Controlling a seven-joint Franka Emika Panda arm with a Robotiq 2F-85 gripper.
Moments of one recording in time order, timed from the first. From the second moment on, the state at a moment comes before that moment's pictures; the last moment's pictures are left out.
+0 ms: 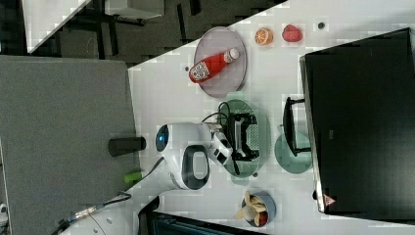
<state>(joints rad) 0.08 0.38 -0.19 -2.40 -0.18 1.12 0.87</state>
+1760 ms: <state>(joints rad) 0.07 -0.32 -0.12 -2.05 0.01 0.03 0.10</state>
